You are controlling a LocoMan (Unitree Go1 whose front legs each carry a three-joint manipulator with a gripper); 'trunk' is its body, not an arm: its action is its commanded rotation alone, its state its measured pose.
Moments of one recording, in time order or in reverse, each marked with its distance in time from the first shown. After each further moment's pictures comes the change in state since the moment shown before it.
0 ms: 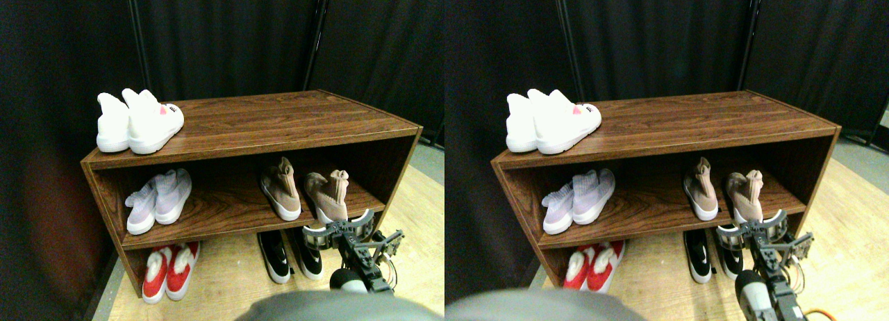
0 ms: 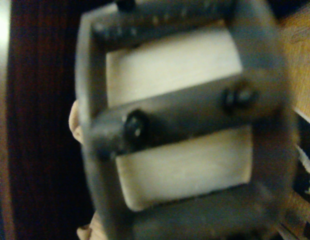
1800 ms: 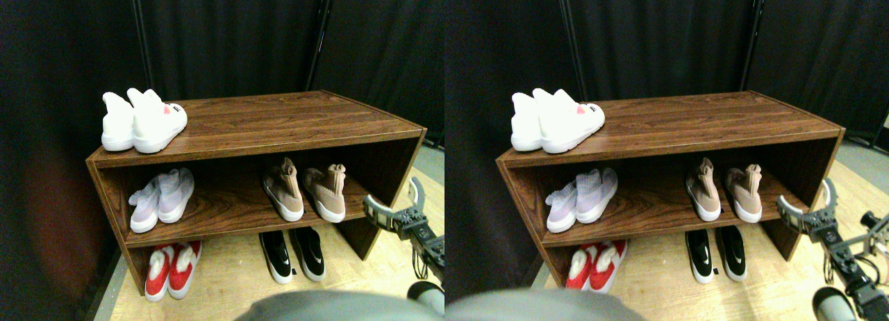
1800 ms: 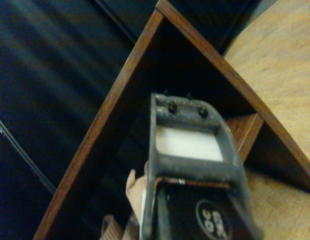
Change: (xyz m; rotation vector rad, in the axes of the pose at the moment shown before) right arm -0.024 0.032 0.088 -0.128 -0.165 0.116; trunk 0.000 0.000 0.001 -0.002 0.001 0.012
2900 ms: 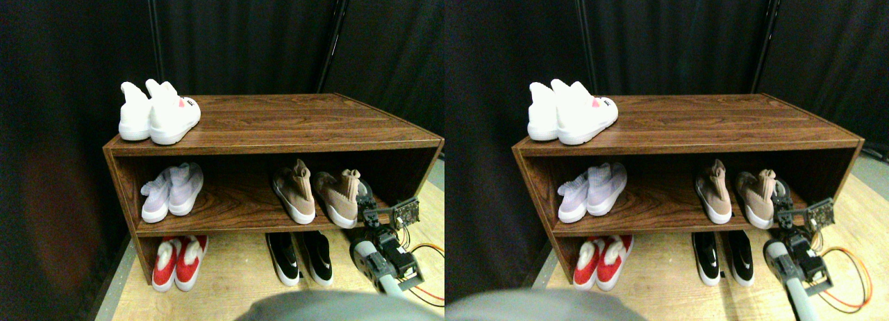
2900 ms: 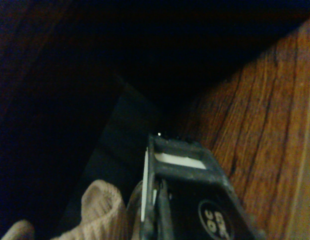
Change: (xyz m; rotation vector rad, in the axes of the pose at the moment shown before) right arm 0.070 -0.047 -0.049 0.077 -0.098 -0.172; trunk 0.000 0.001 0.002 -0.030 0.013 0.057
